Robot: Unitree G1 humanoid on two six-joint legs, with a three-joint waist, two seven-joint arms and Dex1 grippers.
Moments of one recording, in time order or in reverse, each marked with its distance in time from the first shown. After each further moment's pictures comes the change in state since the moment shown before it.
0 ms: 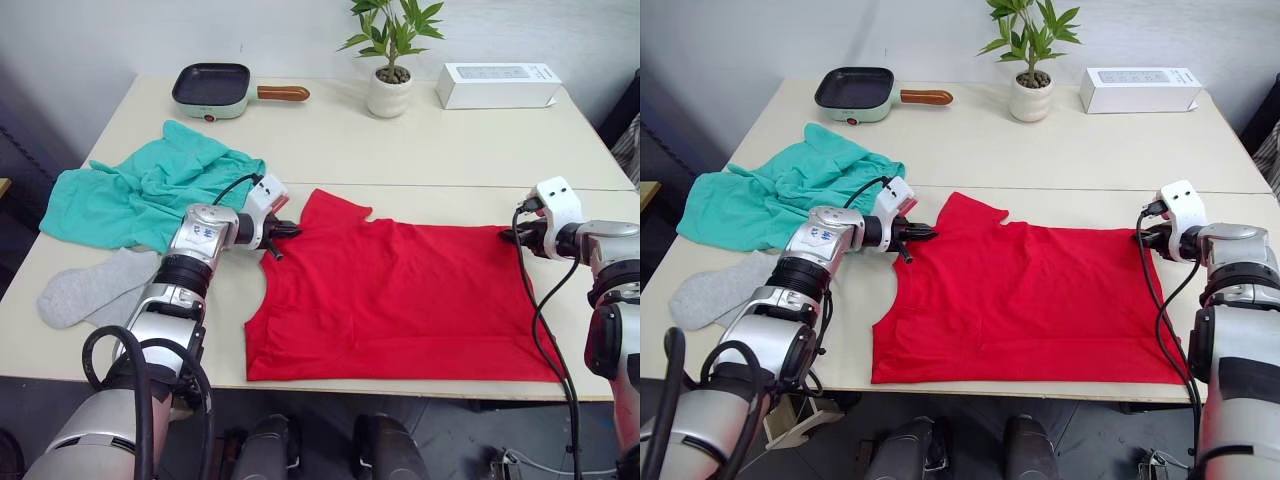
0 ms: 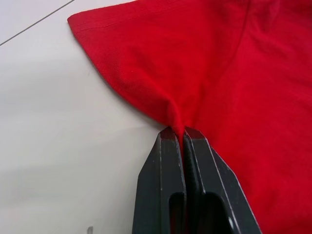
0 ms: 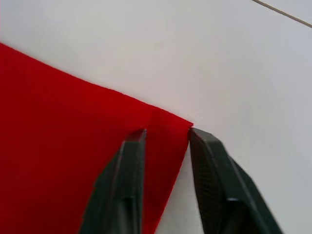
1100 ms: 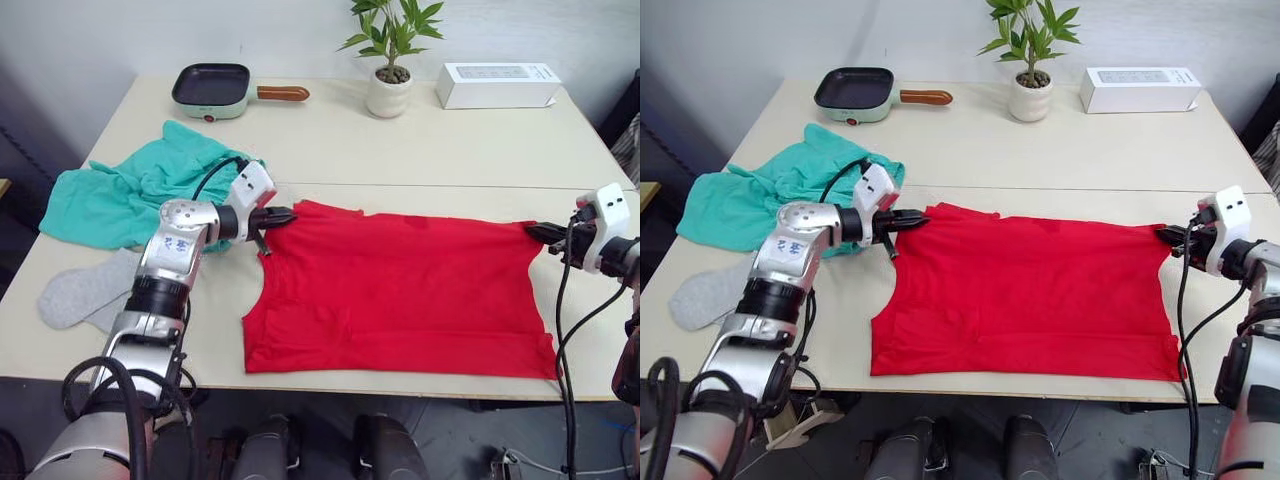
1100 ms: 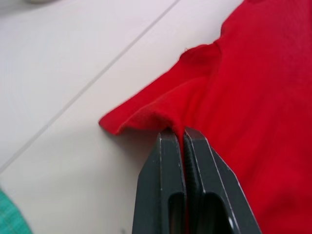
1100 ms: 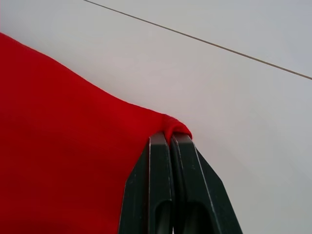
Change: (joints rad) left arm 0.224 0.096 0.038 -0.475 -0.086 -0.001 -0.033; right arm 0.194 -0.124 -0.144 -0.070 0.194 -0.245 0.304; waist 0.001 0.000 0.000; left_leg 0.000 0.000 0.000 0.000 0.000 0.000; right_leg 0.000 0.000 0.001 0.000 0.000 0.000
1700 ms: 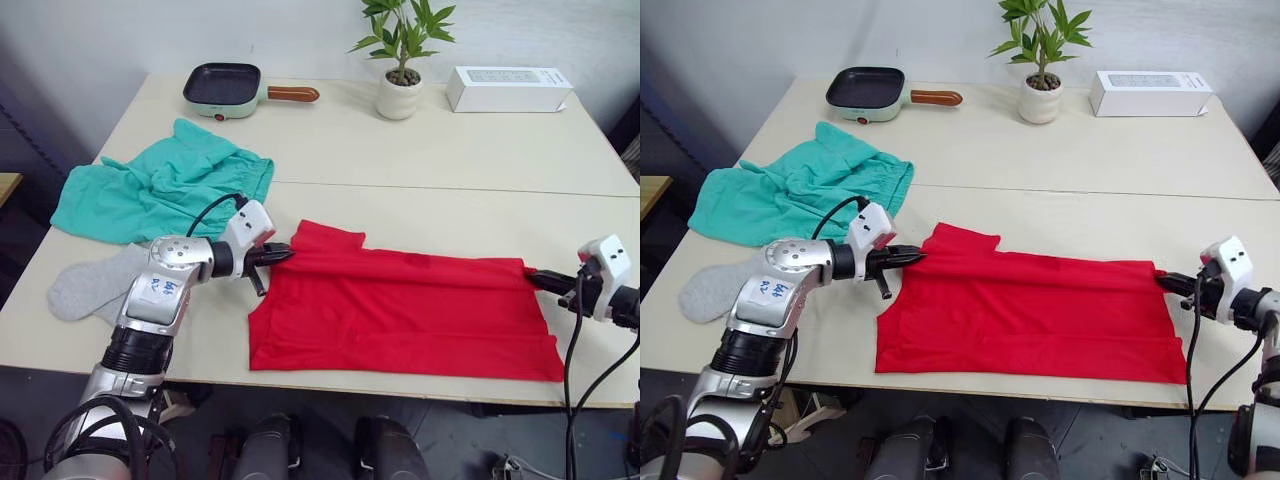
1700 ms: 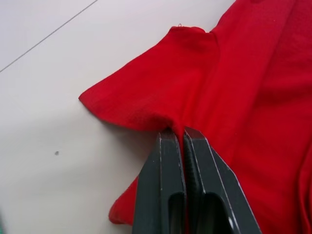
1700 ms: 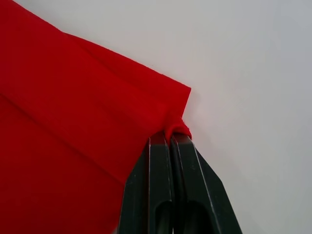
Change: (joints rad) left arm 0.238 0.064 -0.026 -0.391 -0.049 0.223 0.046; right arm 0.386 -0.005 -0.029 -0.319 0.114 0.038 0.077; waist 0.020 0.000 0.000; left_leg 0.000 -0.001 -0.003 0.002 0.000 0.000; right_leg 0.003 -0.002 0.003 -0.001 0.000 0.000
